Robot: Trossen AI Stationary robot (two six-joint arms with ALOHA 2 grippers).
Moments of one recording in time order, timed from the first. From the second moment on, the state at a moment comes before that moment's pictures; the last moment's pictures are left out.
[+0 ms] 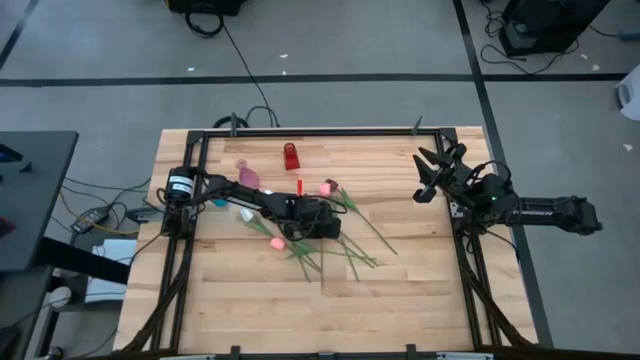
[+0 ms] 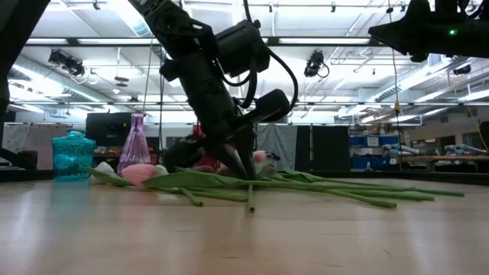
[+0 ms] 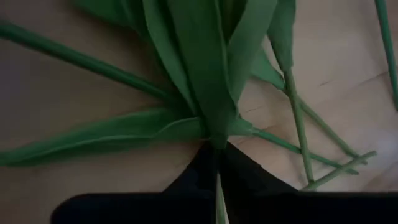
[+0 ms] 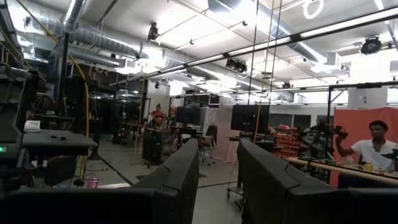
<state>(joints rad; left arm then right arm) -0.01 1.96 1.19 -0.24 0.05 -1.40 -0.18 0.36 0.08 0.72 0.42 -0.31</state>
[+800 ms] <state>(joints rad) -0.03 1.51 1.24 -0.28 -0.67 -0.55 -0.18 0.36 0.08 0.72 0.35 -0.29</state>
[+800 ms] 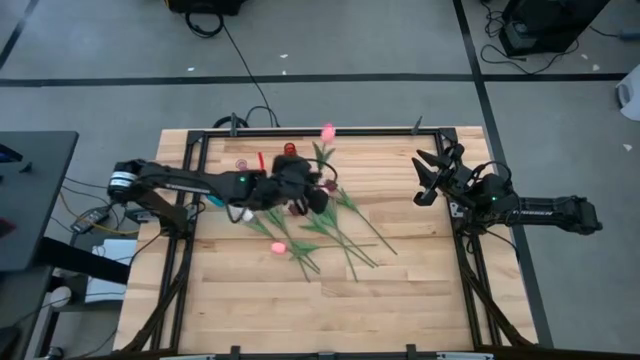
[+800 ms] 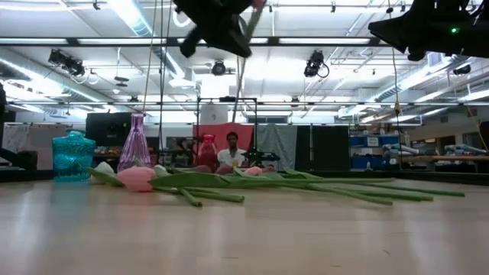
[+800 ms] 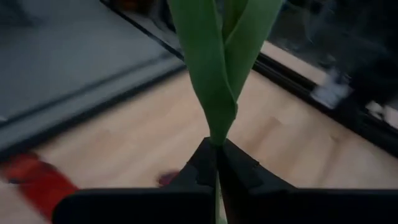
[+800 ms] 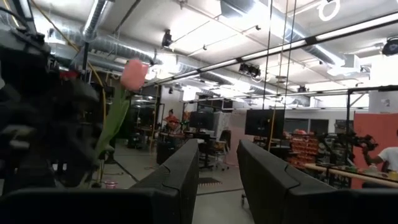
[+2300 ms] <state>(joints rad) -0.02 0.92 1.03 -0.68 -1.09 -0.36 -0.18 0.38 0.08 0.73 0.34 -0.29</state>
